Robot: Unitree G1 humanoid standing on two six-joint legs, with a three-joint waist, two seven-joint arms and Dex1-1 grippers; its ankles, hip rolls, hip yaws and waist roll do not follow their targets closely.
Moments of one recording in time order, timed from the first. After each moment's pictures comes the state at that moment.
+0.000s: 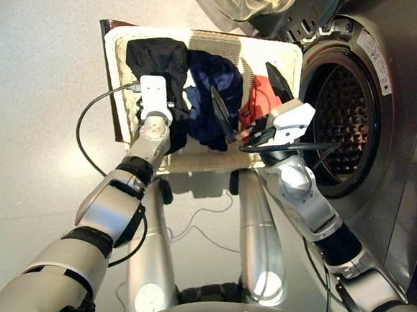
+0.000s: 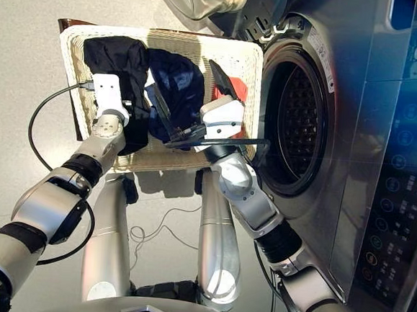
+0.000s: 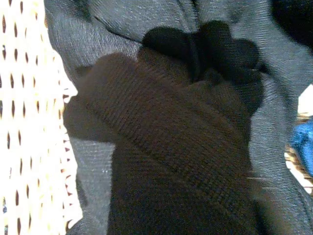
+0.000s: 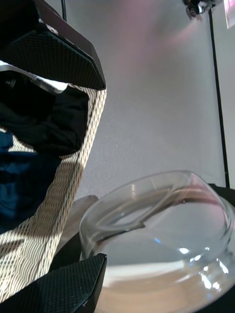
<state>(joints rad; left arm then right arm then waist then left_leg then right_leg) -0.93 0.29 -0.33 1.09 -0.48 -0.20 0.32 -0.49 -0.39 0.55 -0.16 0.30 -0.27 -0.16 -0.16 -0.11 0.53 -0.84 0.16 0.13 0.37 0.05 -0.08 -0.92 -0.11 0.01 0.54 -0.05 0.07</state>
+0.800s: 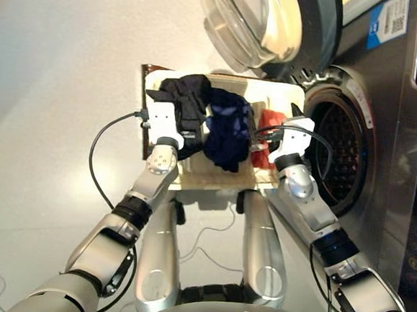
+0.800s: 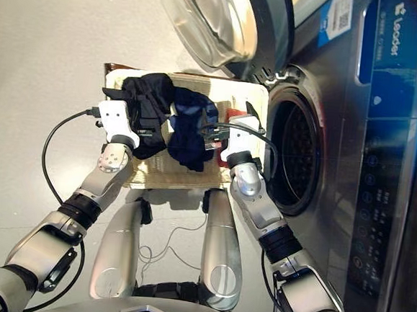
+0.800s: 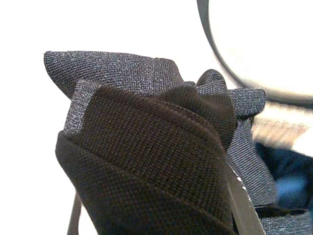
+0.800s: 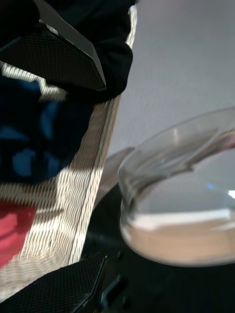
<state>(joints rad) -0.49 0.31 -0.35 0.35 -0.44 -0.26 0.31 -0.42 -0.36 0.42 0.19 0.33 -0.23 -0.22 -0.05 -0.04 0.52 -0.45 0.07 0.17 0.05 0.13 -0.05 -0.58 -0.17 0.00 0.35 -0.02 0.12</state>
